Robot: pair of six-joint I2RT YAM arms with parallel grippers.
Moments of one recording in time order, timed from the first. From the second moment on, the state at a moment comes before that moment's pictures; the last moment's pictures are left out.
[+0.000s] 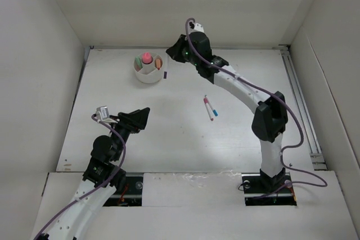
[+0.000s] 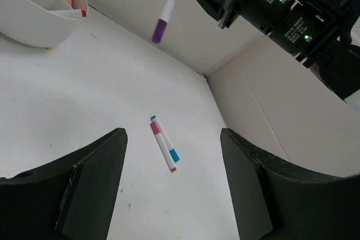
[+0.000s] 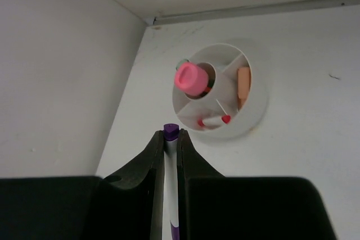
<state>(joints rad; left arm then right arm) -0.48 0.17 0.22 0.07 -0.14 -0.83 0.64 1.99 1.87 -0.11 0.05 0.68</state>
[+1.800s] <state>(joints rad) -0.48 0.12 0.22 0.02 -0.22 -0.83 0.81 2.52 2.19 0.28 0.67 0.54</state>
